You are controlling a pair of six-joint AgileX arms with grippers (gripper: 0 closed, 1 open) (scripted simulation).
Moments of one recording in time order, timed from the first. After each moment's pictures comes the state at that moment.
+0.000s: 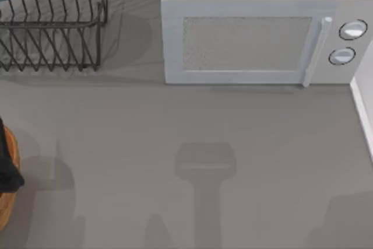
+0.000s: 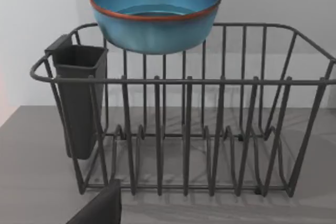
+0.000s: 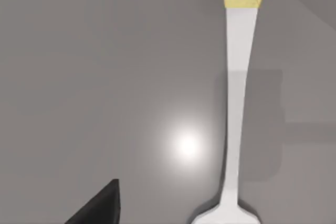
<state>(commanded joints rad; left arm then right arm) 0.00 0.00 0.00 0.00 0.00 0.00 -0.42 1.40 0.89 -1.06 0.00 -2.26</state>
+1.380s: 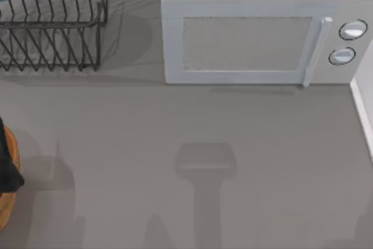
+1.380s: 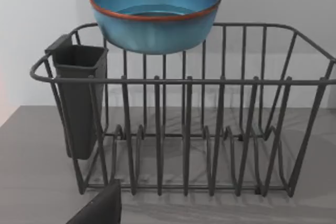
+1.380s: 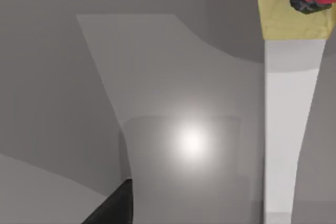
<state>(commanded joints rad) 0.00 0.00 0.00 0.00 0.00 0.00 -0.42 1.62 0.64 -0.59 0.00 -2.25</state>
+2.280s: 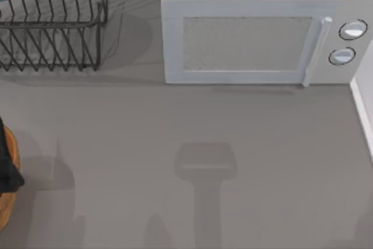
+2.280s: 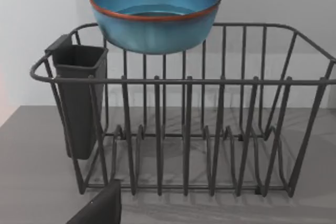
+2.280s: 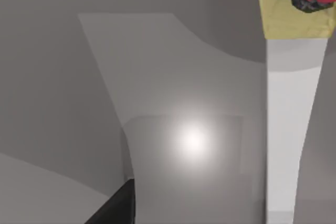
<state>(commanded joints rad) 0.00 0.00 0.00 0.00 0.00 0.00 -0.42 1.62 0.64 -0.59 0.00 -2.25</state>
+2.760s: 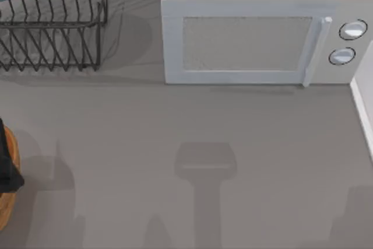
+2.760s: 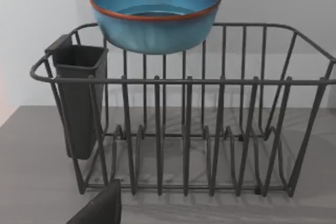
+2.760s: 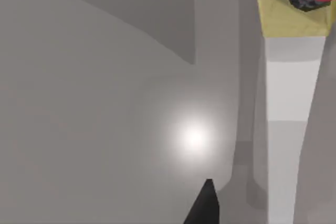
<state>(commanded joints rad) 0.00 0.00 0.00 0.00 0.00 0.00 -0.42 1.47 0.81 -0.90 0.03 -2.23</state>
